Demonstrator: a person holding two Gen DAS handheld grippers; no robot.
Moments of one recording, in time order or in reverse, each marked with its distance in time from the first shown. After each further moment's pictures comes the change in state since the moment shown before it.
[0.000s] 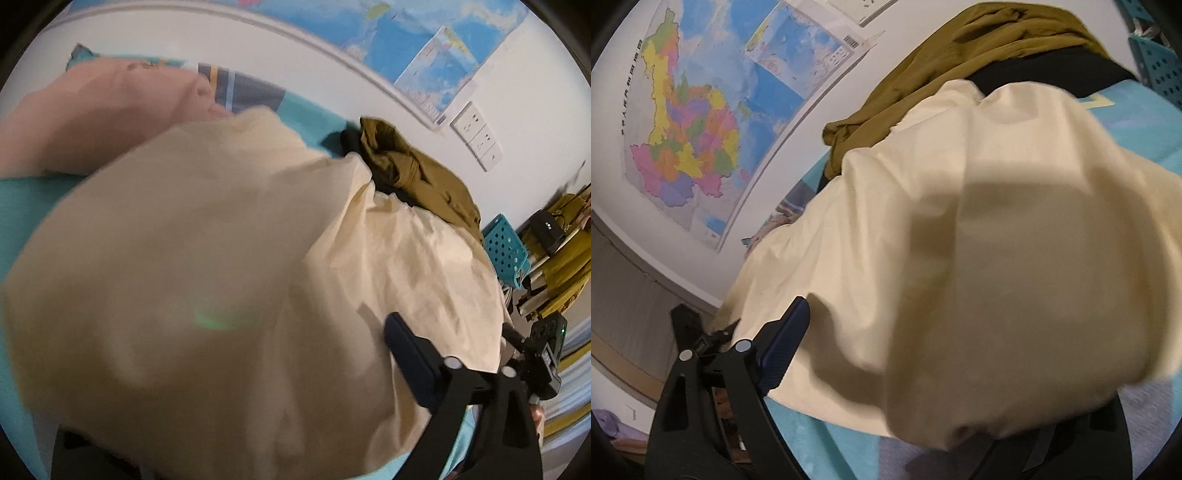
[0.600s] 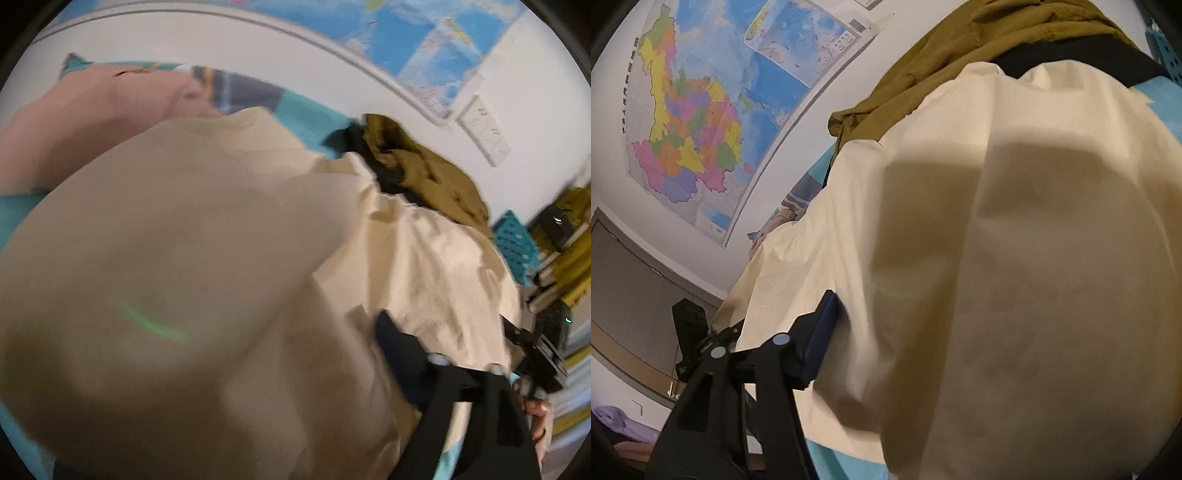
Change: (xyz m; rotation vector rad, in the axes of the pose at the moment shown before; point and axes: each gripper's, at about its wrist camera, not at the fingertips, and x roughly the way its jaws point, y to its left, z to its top) left arm 0.012 -0.009 0.010 0.032 0.016 0.039; right arm 0.030 0.002 0.013 -0.012 0.033 0.033
